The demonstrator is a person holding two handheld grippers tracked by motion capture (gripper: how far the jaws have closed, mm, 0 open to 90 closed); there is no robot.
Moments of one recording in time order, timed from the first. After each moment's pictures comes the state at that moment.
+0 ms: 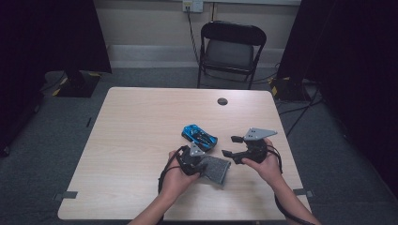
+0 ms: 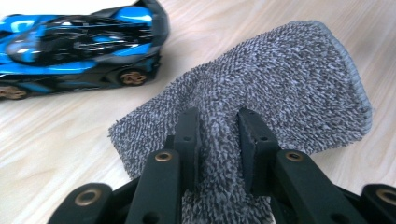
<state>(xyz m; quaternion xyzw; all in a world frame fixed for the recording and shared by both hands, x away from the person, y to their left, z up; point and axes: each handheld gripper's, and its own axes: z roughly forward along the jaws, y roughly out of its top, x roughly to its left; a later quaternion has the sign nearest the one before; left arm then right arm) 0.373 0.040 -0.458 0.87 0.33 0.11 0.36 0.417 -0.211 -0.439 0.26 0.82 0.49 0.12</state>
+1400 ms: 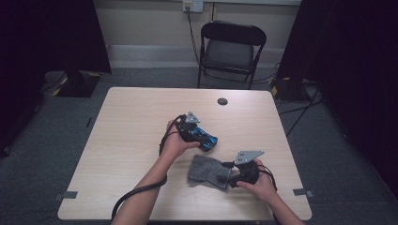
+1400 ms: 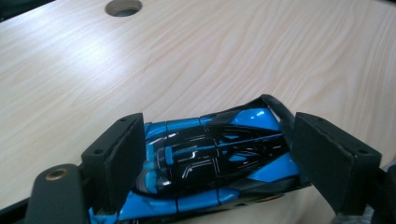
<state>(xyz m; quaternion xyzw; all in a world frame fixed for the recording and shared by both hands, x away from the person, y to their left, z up) 0.493 0.056 -0.459 0.86 0.29 0.13 0.41 0.382 -0.196 -0.497 0.21 0.87 0.45 0.05</state>
